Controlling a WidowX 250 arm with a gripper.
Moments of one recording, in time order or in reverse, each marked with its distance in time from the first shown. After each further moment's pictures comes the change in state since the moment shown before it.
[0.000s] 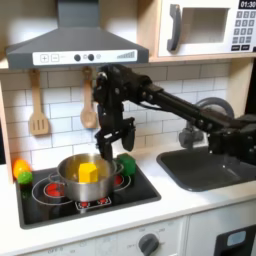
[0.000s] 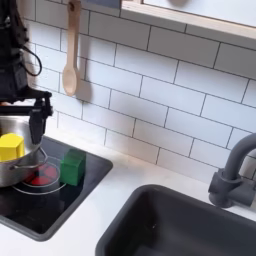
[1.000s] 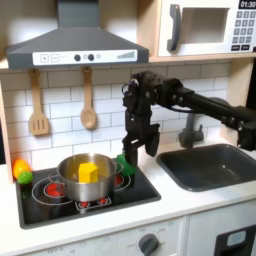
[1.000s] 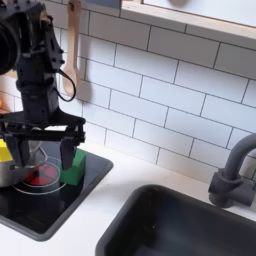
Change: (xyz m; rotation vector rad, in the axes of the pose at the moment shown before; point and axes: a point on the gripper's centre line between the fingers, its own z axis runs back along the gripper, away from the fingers) arm -0.028 -0.036 -0.021 0.023 -0.039 -0.011
